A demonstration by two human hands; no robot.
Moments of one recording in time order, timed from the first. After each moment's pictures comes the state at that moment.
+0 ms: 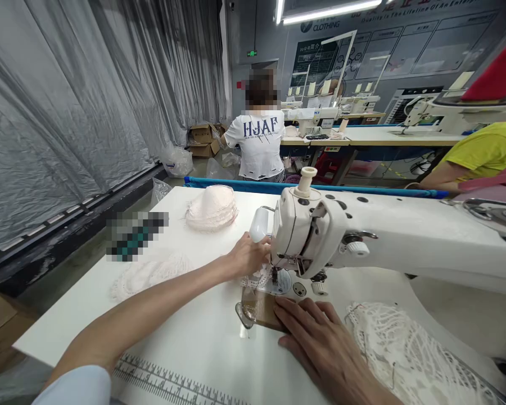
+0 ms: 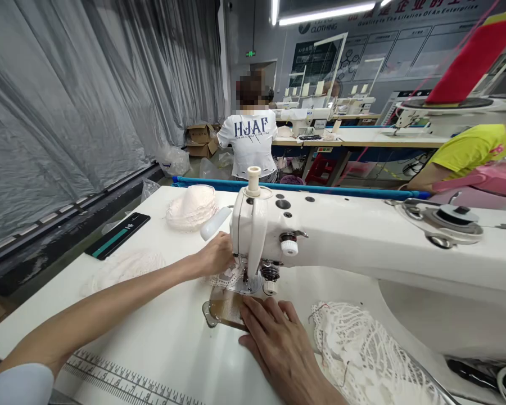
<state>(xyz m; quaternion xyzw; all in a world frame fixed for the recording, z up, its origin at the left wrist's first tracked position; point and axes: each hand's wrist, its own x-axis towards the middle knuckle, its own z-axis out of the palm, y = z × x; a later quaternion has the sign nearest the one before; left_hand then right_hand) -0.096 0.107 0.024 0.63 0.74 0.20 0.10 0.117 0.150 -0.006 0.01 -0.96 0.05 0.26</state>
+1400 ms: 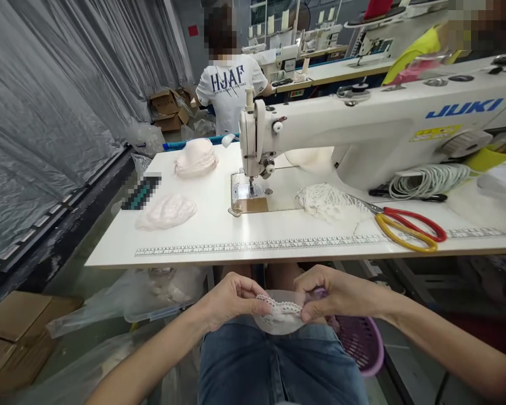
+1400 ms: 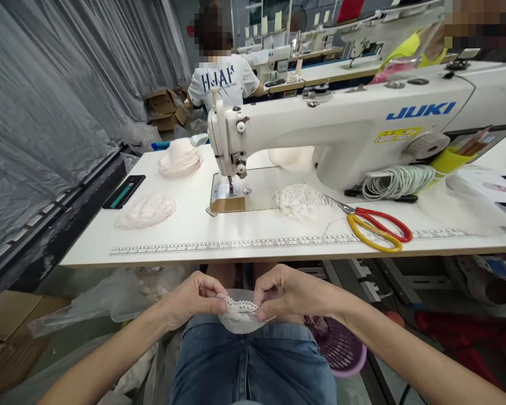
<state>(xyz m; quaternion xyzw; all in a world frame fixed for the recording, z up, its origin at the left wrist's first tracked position) 0.067 -0.116 0.008 0.23 0.55 0.45 0.66 0.238 0.049 0.024 -0.07 -0.72 0.68 -0.14</state>
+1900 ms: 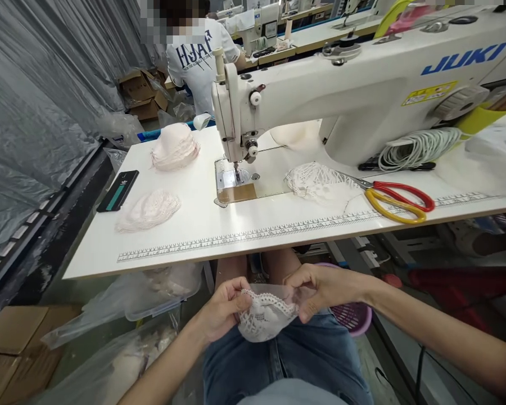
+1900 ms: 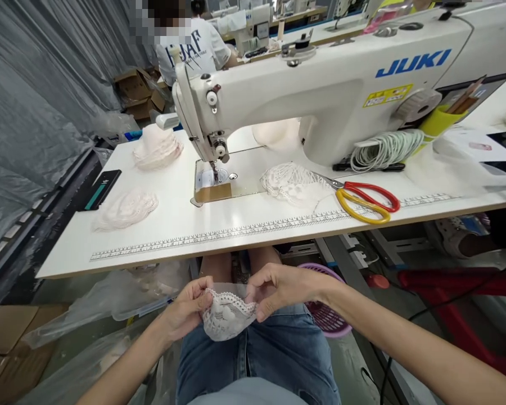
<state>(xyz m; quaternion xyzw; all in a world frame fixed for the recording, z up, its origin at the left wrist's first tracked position) 0.078 -0.138 -0.040 0.09 0.43 0.56 0.70 0.246 0.047 -0.019 -0.06 -0.65 0.74 -0.18</state>
